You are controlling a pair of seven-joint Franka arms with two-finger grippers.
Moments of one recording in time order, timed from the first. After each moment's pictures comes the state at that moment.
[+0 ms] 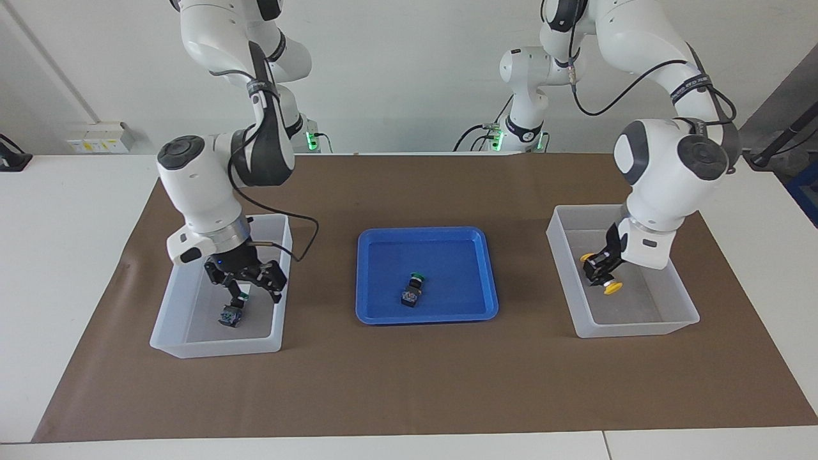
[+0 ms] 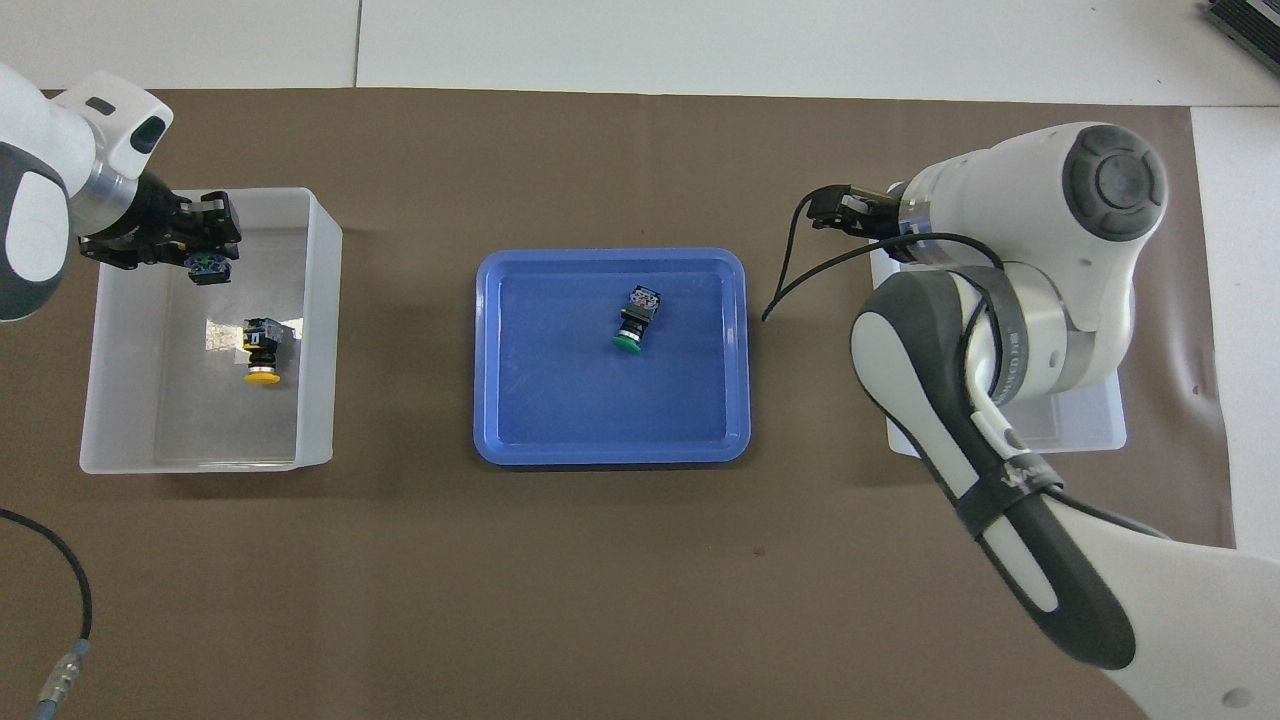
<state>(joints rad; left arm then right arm) 0.06 0.36 -0.06 -1.55 0.02 1.90 -0.15 0.34 0.32 -0.09 -1.71 0.10 2.29 0.56</state>
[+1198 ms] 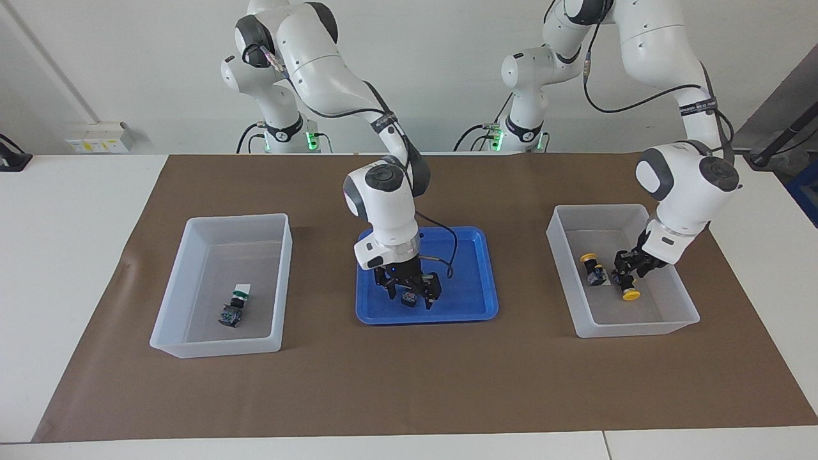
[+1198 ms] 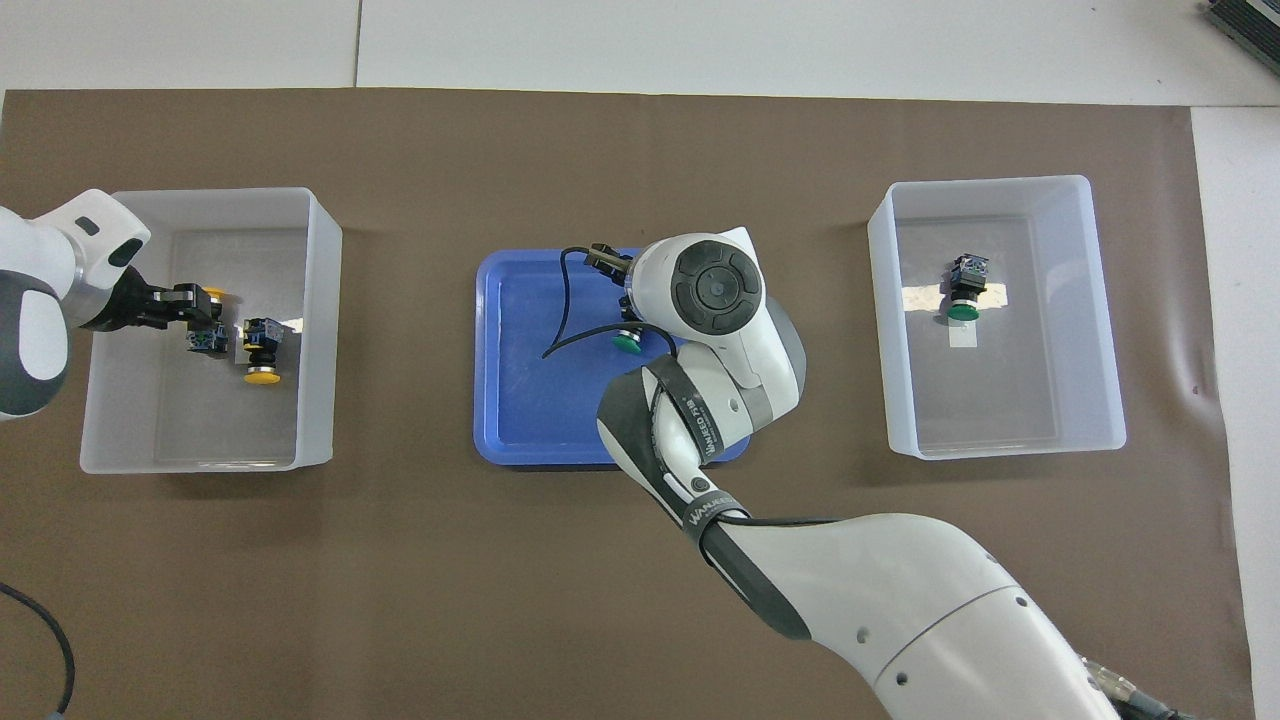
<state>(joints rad) 0.19 0.28 -0.08 -1.84 0.02 2.13 0.08 0.61 0.63 -0.09 -1.56 0.06 2.49 0.94</state>
